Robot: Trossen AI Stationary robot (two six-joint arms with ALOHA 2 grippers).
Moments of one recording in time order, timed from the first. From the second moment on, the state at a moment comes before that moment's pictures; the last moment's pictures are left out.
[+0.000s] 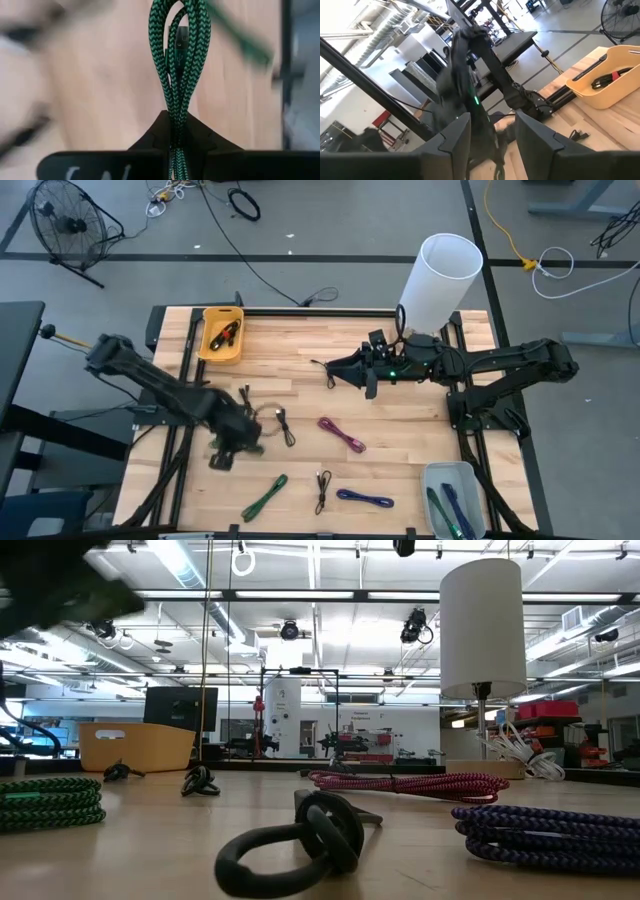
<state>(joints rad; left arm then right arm) -0.43 1.30 1.00 -0.95 0.13 -0.31 0.07 1.29 1.09 0.20 0.06 0.70</state>
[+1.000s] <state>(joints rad) -0.13 0.99 0.94 0.19 -0.25 -0.32 0.07 1.29 1.09 0.20 0.04 0.63</state>
